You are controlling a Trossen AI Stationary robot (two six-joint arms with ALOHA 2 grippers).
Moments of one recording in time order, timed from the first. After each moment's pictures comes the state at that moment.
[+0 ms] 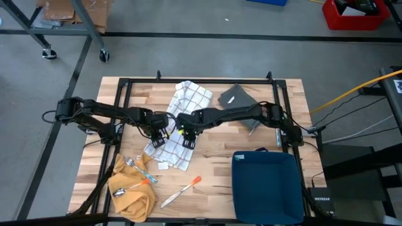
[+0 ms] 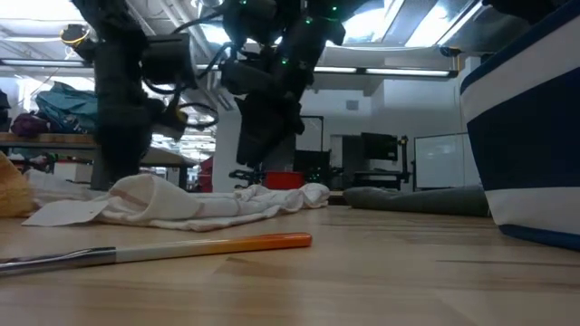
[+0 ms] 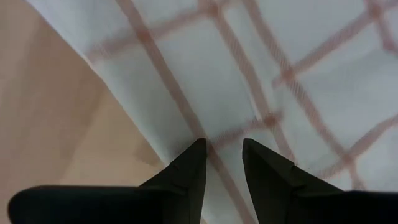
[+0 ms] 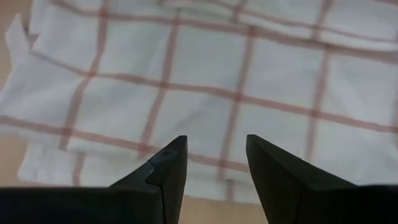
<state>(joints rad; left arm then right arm) 0.13 1.34 0.64 -0.64 0.01 -0.41 -0.02 2.22 1.84 -0.73 0.01 0.21</state>
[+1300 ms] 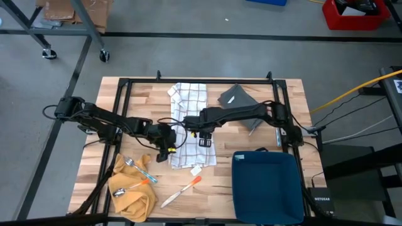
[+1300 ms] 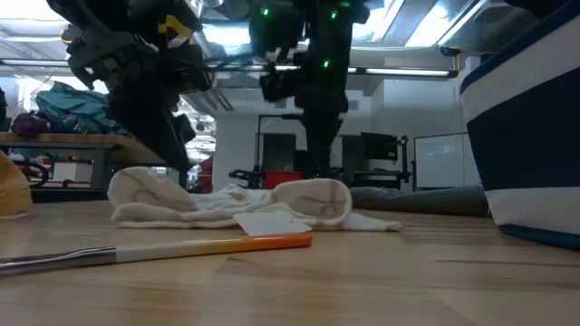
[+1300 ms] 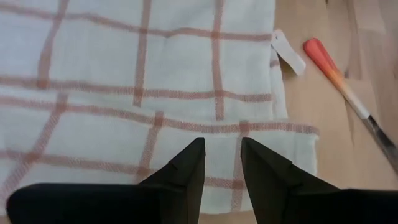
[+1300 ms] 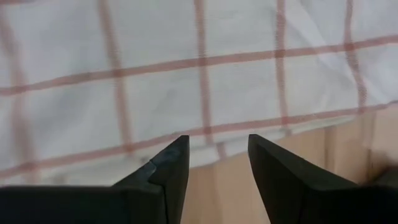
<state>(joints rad) -0.10 1.34 0.60 -0.11 0.14 -0.21 -0.01 2.14 1.80 -1.07 0.16 0.07</state>
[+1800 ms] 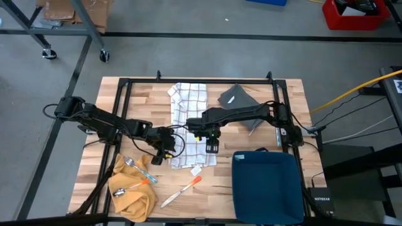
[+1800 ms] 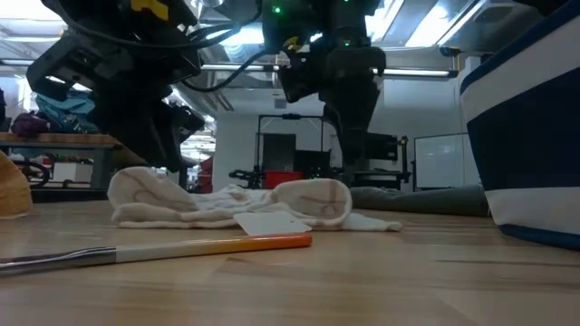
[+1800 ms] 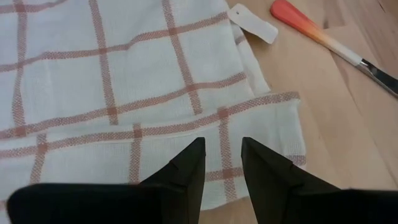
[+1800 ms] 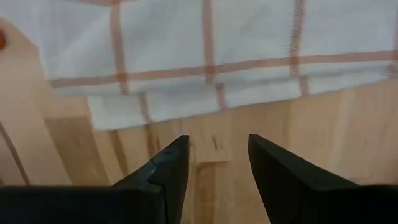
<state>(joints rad) -0.14 1.34 0.60 -0.12 0.13 0.06 0.02 2.13 1.80 -1.24 -0.10 0.08</state>
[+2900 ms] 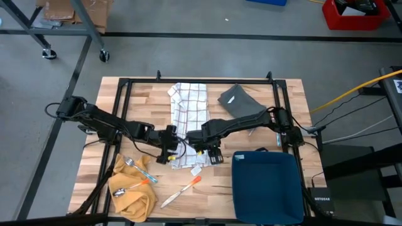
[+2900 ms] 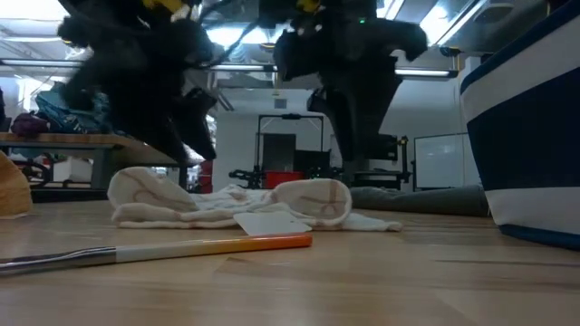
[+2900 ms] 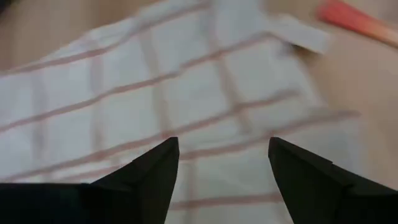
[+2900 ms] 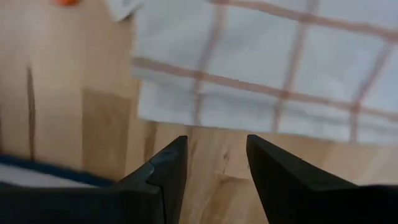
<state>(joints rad) -0.21 1.37 0.67 -0.16 -0.11 0.16 0.13 2.13 1.80 -1.21 -0.10 -0.12</state>
